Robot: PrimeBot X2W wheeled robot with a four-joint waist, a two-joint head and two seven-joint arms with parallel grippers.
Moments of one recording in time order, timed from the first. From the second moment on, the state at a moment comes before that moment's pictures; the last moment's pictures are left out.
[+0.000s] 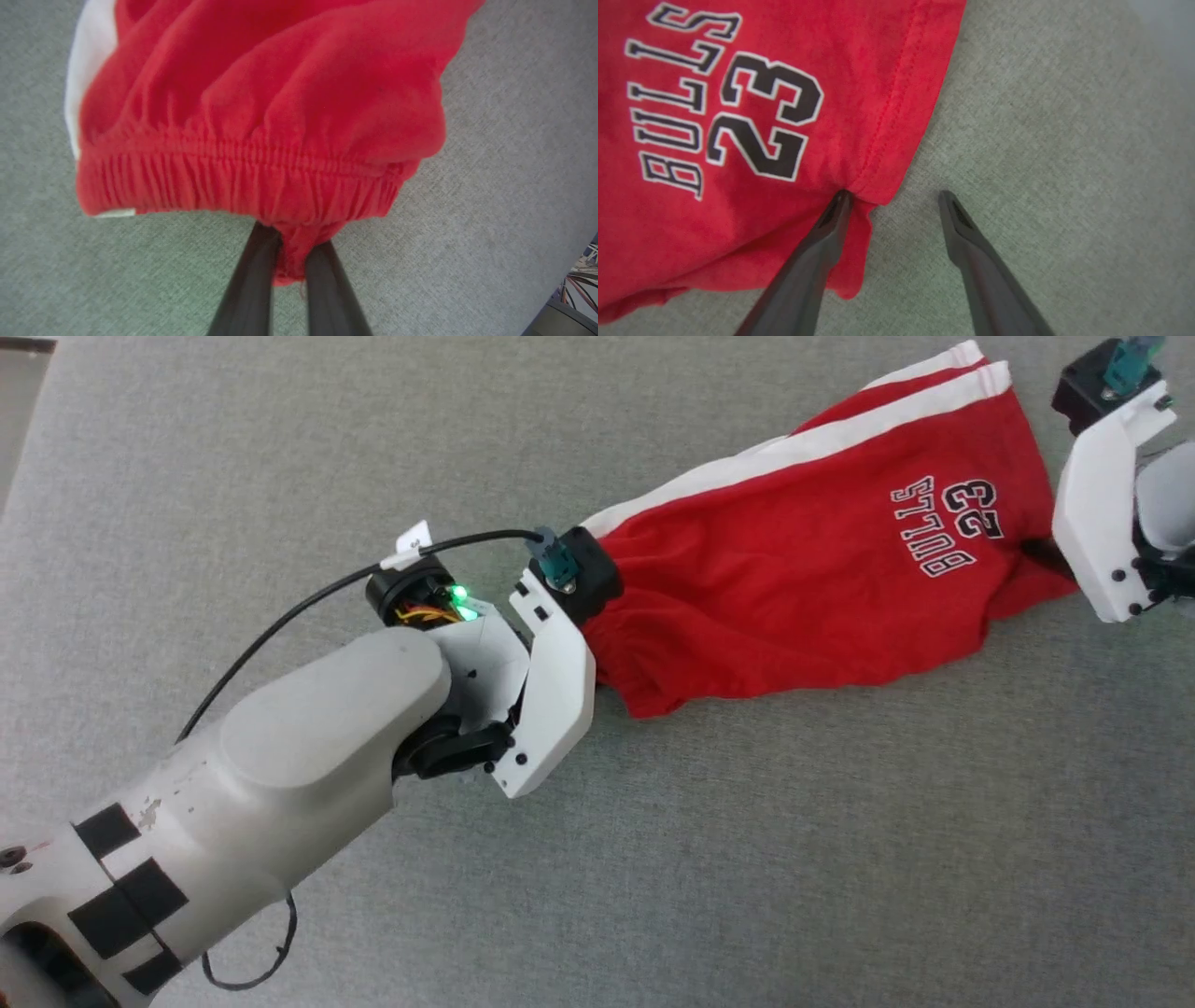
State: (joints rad) left arm -1.09 0.50 -1.26 0.29 -0.98 -0.12 0.52; right arm -1.27 -0.68 1.26 0.68 1.02 0.13 0.65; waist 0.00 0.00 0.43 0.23
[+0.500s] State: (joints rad) left arm -1.08 0.53 -1.27 0.29 -0.97 -0.12 0.48; right arm -1.23 -0.67 1.26 0.68 1.06 0.13 0.50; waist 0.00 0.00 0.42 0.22
